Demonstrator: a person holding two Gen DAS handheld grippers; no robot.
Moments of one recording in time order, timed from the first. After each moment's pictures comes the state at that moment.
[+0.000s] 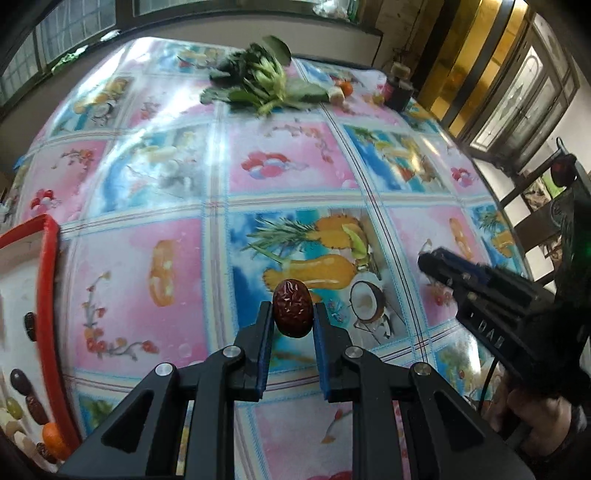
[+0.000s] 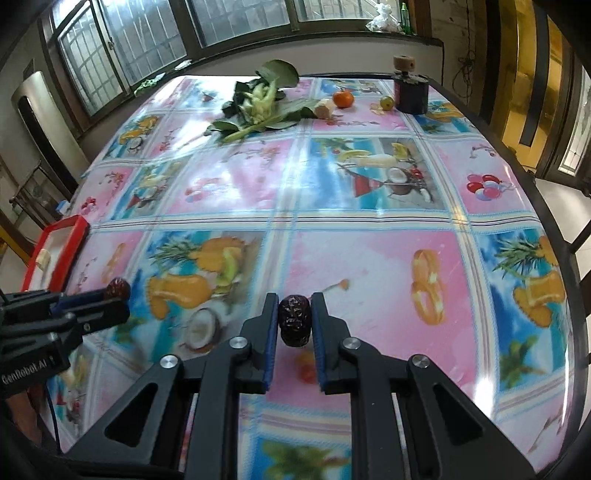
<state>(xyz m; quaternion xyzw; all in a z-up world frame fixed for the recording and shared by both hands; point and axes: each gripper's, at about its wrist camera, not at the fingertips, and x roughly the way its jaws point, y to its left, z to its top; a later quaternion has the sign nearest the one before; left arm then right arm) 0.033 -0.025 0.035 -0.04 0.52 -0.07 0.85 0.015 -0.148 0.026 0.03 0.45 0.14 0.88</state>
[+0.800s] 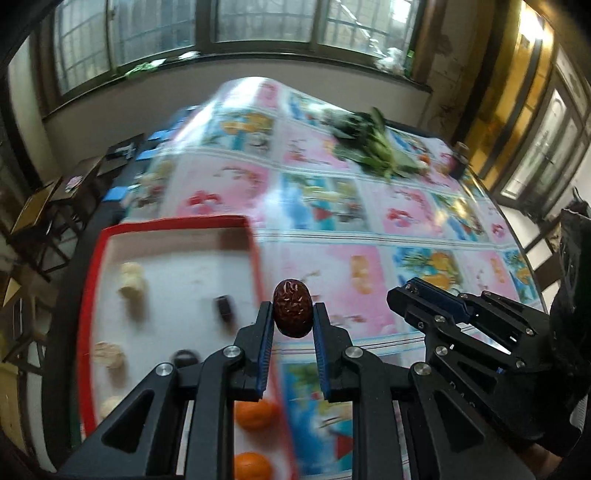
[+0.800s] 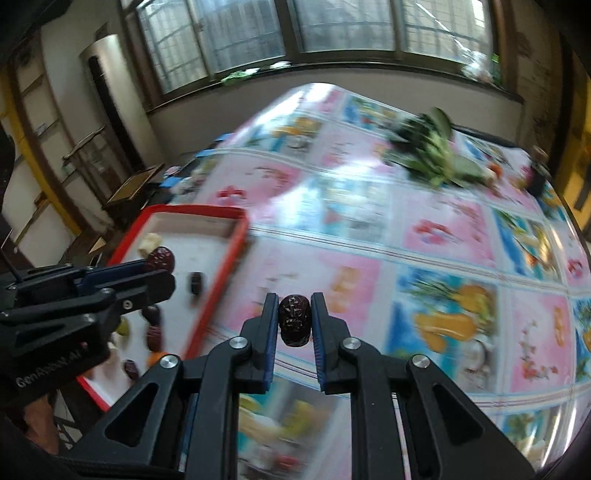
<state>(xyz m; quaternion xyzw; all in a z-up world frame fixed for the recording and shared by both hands) -0.040 0.143 0.102 -0.06 0.45 0.02 0.89 -0.047 0.071 0.086 -0.03 0.41 0.25 0.88</state>
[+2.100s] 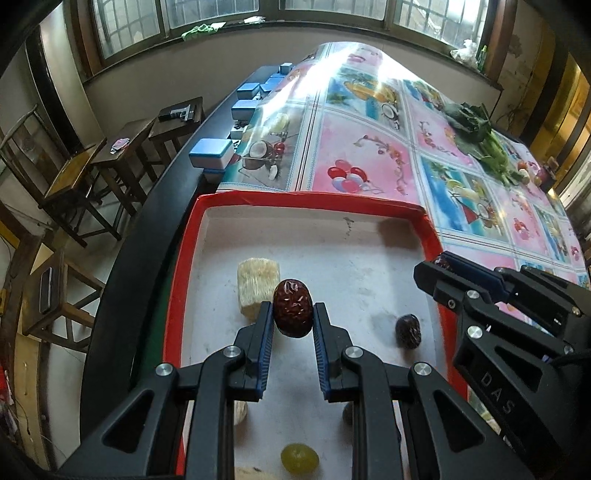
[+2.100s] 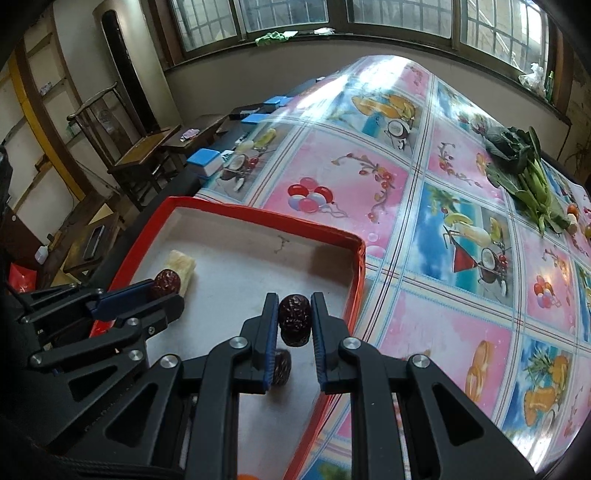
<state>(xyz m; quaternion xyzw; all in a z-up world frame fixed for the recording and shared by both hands) -0.005 0.265 0.046 -0.06 0.50 0.11 0.86 0.016 0.217 0.049 -0.08 0.46 0.27 0.84</state>
